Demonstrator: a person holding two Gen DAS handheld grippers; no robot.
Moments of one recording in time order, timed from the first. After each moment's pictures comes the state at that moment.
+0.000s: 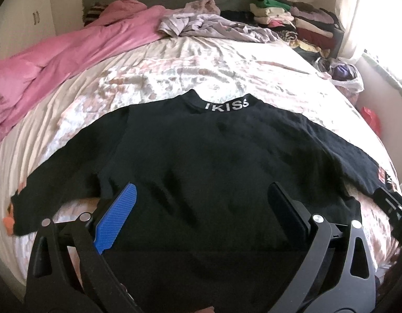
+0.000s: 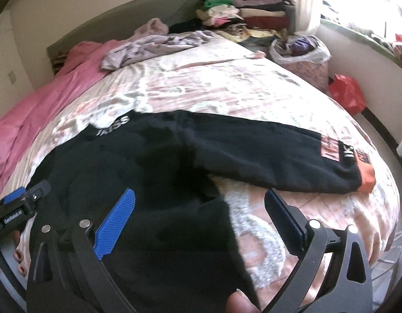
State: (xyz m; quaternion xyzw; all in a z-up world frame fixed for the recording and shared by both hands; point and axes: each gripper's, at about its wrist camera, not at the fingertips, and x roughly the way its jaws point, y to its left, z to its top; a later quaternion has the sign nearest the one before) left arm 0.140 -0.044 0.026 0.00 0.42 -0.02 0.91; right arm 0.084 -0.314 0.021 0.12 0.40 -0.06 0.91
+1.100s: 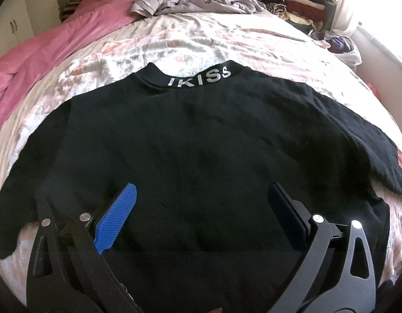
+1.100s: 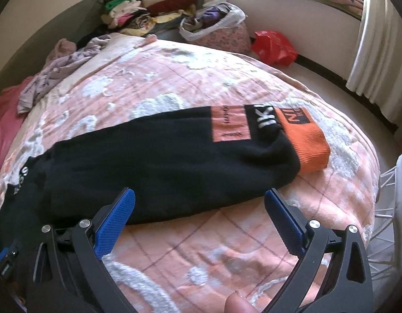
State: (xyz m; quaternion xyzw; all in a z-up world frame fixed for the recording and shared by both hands) left arm 0.196 -0.086 -0.042 0.04 0.47 -0.05 0.88; right arm 0.093 -0.440 -0.039 0.21 0.42 -0.25 0.85
